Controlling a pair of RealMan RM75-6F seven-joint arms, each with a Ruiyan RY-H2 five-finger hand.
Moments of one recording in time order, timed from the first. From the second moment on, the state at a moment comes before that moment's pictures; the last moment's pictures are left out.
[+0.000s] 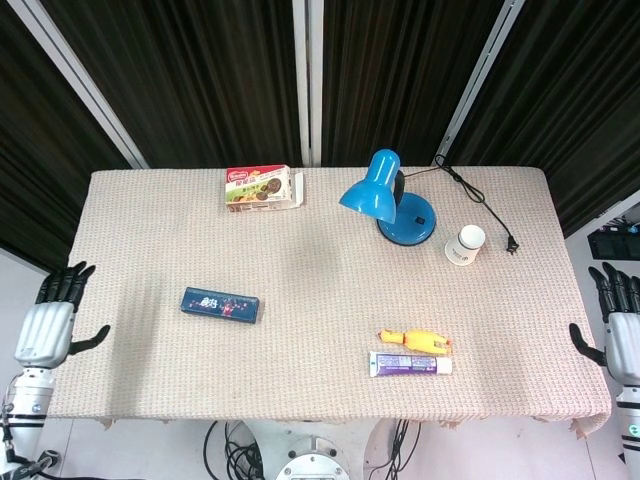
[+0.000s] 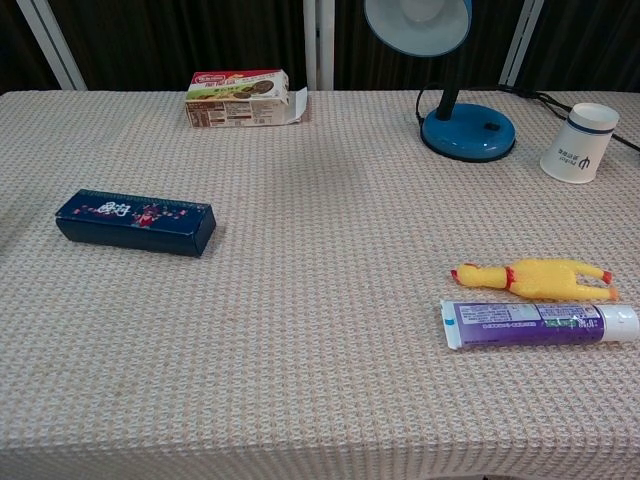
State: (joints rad) left arm -0.21 -1.19 -0.08 -1.57 1.39 1.35 0.01; right arm 0.07 -1.10 0.13 -1.58 -1.39 1.48 0.01
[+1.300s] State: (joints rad) left arm -0.55 -1.44 -0.10 -1.47 1.36 0.96 0.14; right arm 0.08 -1.09 0.13 -1.55 -1.38 1.46 0.03
